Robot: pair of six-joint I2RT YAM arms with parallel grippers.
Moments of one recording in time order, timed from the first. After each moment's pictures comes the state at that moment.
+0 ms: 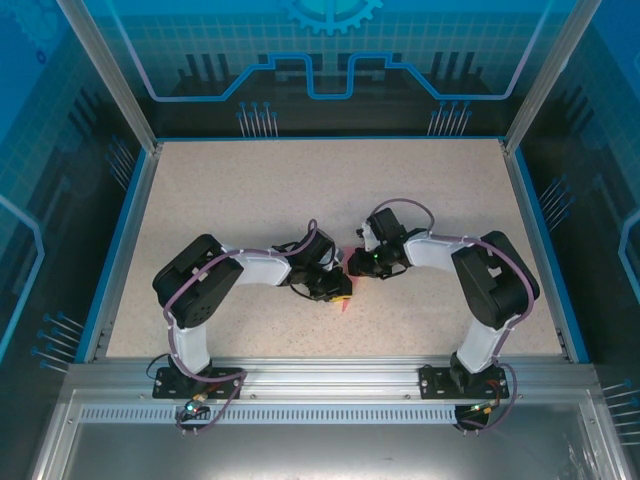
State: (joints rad) left arm -0.72 1.88 0.93 -0.07 0.58 -0.93; right arm 0.48 1.76 0.90 -0.29 -0.39 0.45
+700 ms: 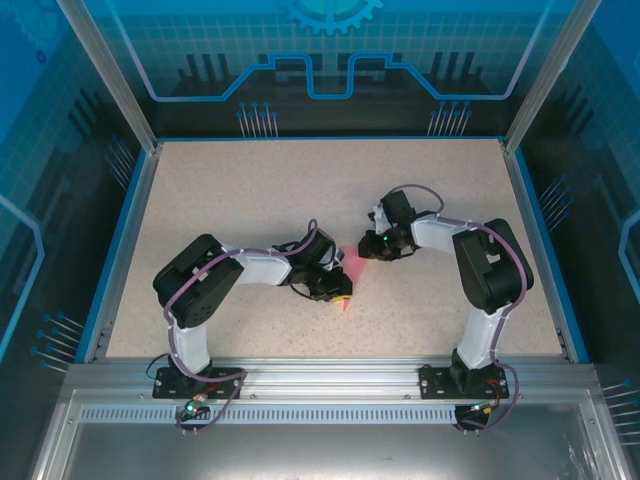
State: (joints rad) left arm -0.72 1.88 0.93 -0.07 0.58 -0.93; right arm 0.34 1.87 1.05 -0.37 -0.40 0.39
